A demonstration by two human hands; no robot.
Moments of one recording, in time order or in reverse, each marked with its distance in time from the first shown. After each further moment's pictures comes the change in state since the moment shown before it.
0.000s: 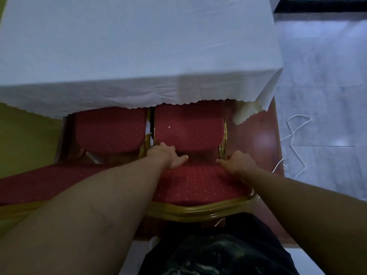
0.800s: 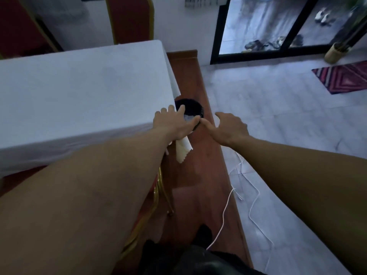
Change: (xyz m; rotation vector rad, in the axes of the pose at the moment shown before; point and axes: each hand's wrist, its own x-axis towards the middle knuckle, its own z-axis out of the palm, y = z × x) left_hand -0.056 0.370 -0.236 -0.012 0.701 0.208; right_hand 0.029 0.186 -0.339 0.010 0.631 -0.331
